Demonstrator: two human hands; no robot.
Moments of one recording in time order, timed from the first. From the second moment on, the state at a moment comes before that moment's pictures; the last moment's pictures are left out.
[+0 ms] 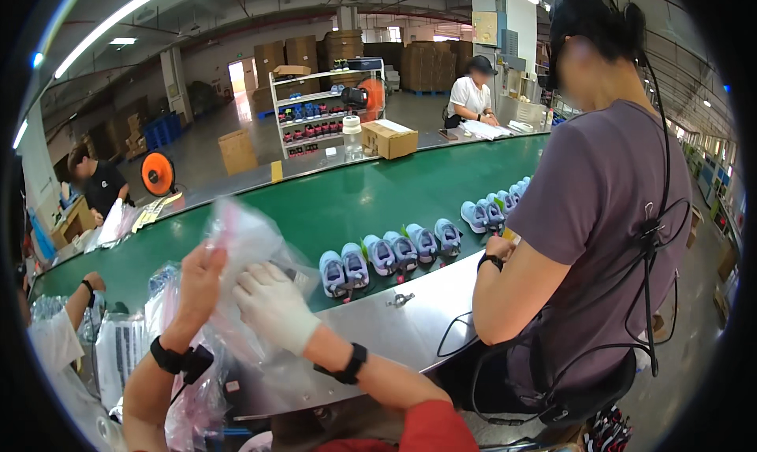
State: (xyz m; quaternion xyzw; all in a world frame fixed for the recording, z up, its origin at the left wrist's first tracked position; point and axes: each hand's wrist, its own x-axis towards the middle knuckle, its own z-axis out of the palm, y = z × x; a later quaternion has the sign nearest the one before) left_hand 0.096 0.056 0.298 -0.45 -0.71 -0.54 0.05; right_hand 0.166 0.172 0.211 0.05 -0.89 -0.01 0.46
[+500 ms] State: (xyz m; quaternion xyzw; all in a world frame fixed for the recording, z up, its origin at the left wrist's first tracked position) left_hand 0.066 0.013 0.293 -0.40 -0.82 -0.37 0.16; right_hand 0.075 0.139 0.166 0.06 -0.98 0.14 0.12
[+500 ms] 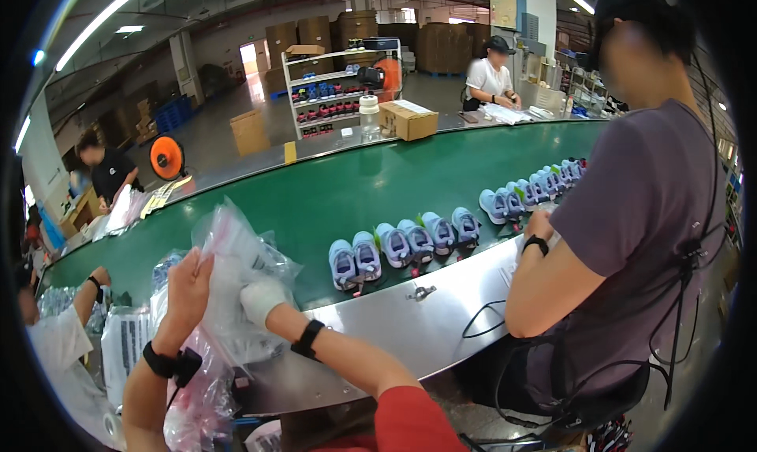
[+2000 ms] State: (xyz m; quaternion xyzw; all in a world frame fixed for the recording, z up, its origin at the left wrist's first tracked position) left_hand 0.121 0.098 0.291 -0.53 -0.73 -0.42 0.09; right_hand 0.160 0.144 0.185 0.05 -0.94 0.32 0.11
